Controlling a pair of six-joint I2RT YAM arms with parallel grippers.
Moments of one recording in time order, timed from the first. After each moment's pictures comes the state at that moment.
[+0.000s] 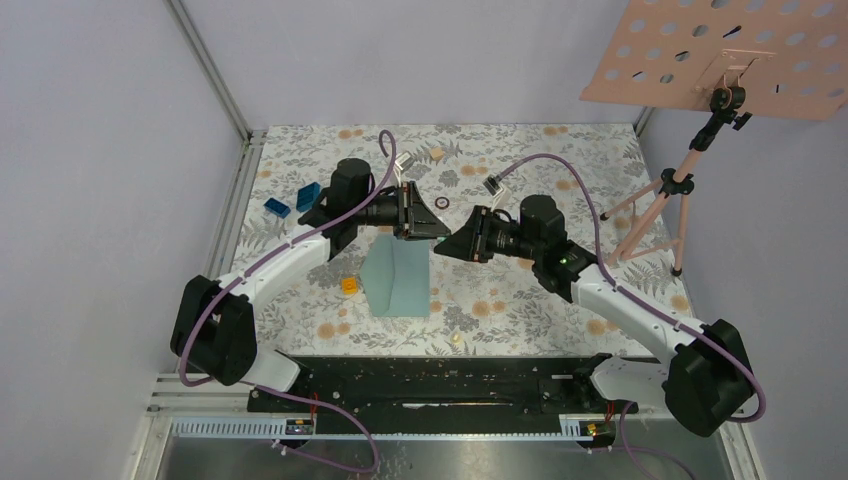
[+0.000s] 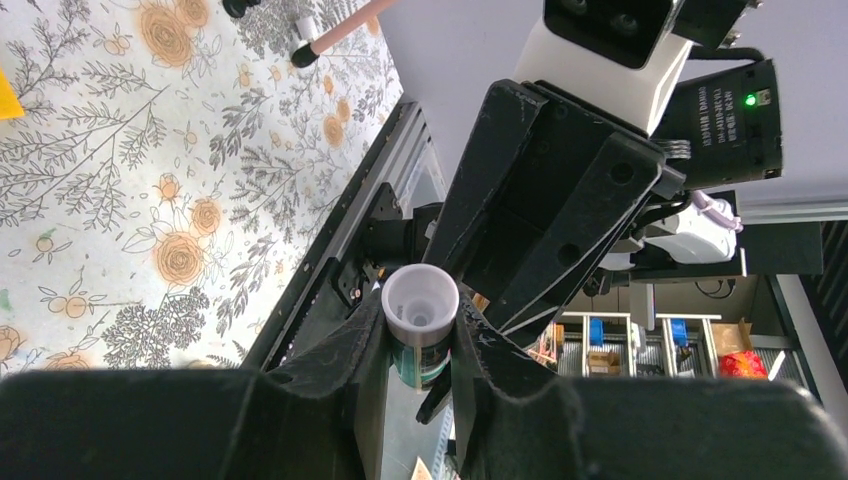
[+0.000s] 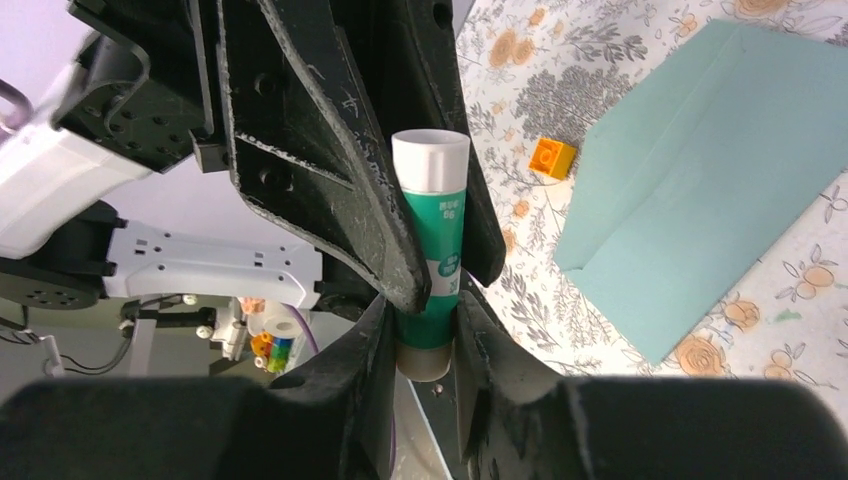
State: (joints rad) left arm -0.49 1.44 1.03 0.08 0.94 -0.95; right arm 0.60 1.21 0.78 0.20 -0.59 0.87
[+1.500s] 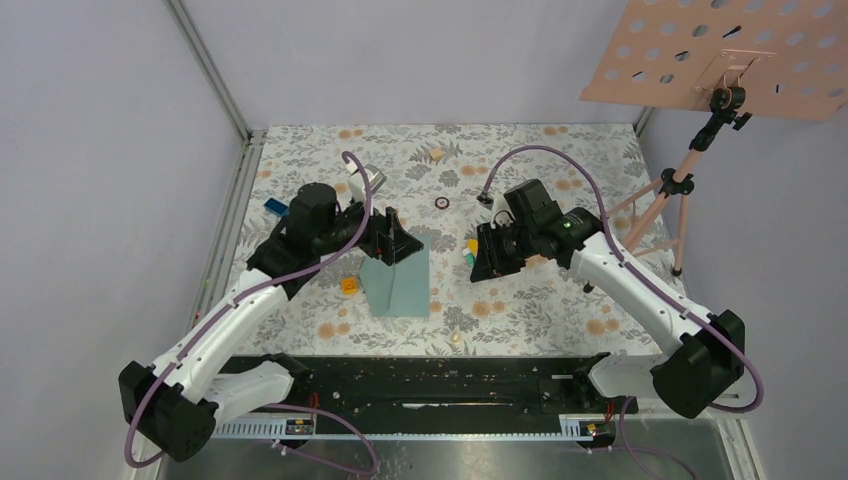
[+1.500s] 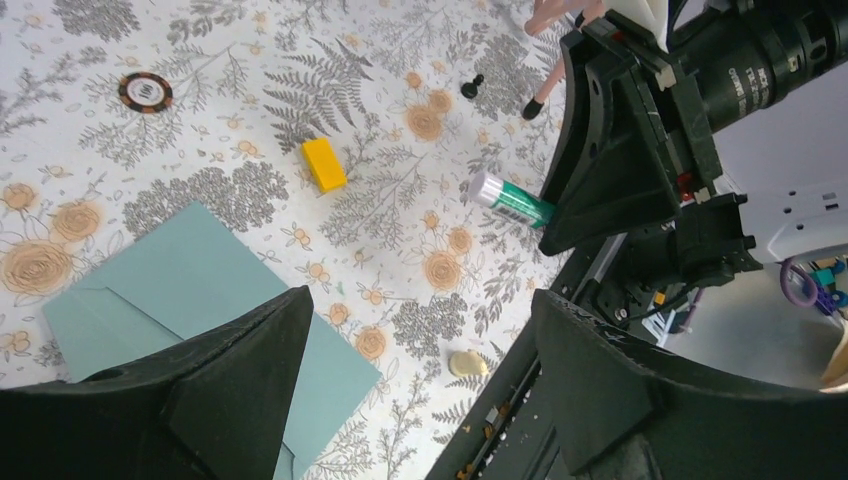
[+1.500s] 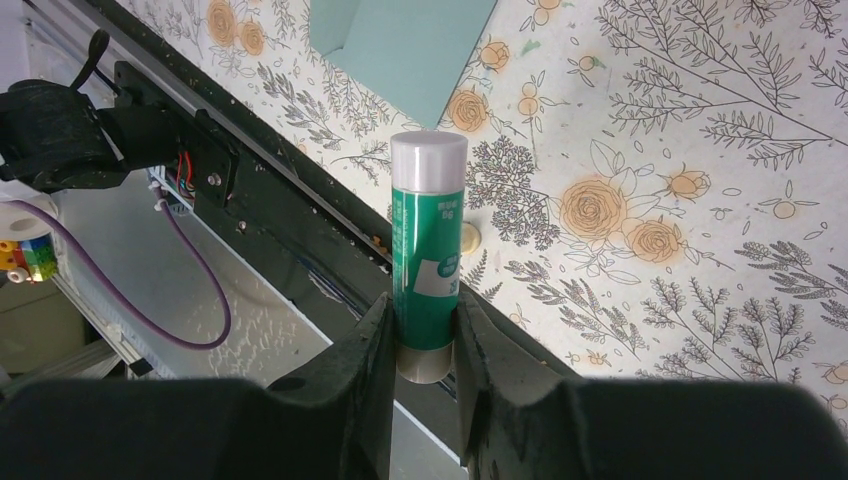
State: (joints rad) left arm -0.53 1.04 0.95 -0.29 0.50 -0.28; right arm 0.59 1.29 1.14 -0.84 -0.41 0.34
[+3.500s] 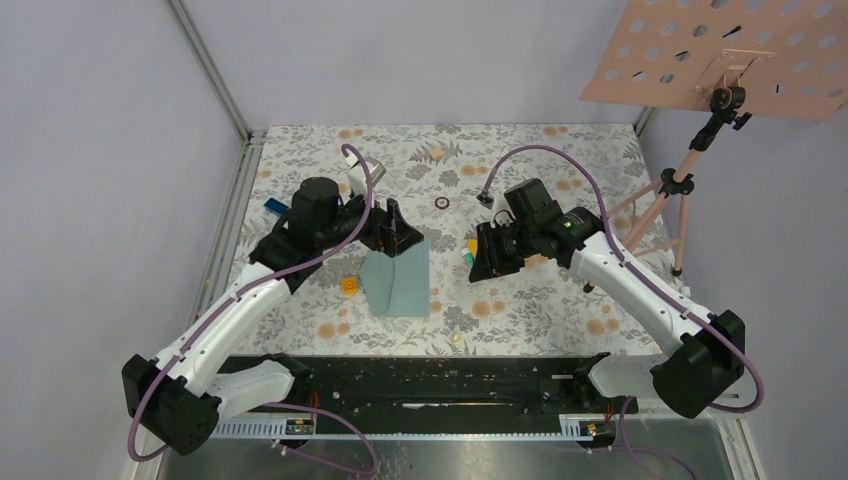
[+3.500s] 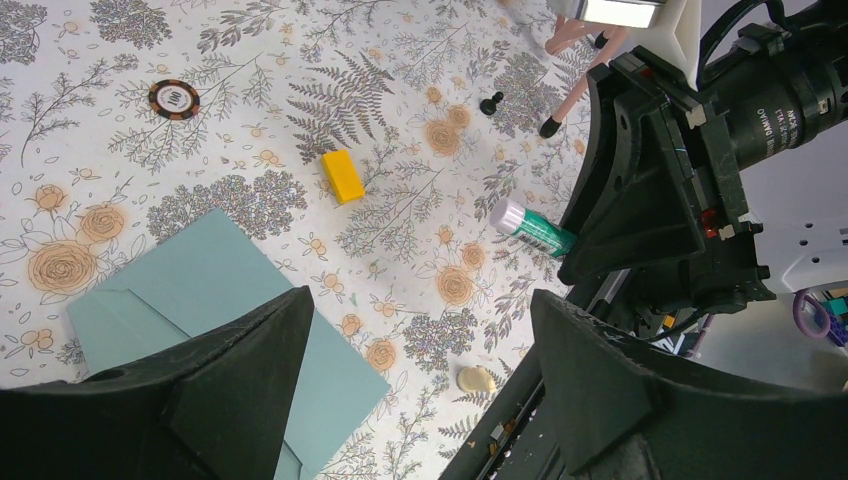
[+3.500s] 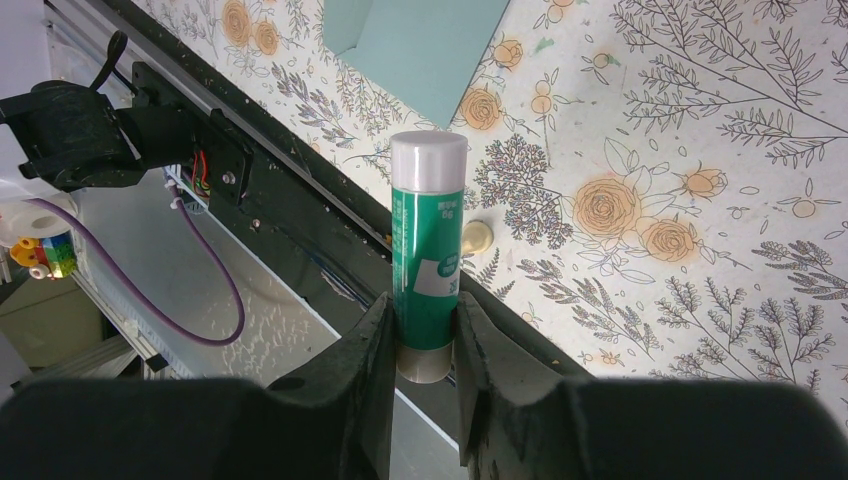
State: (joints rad) left arm -0.53 1.08 0.99 -0.28 0.45 -0.30; right arm 0.59 1.30 1.15 -0.84 -0.43 0.36
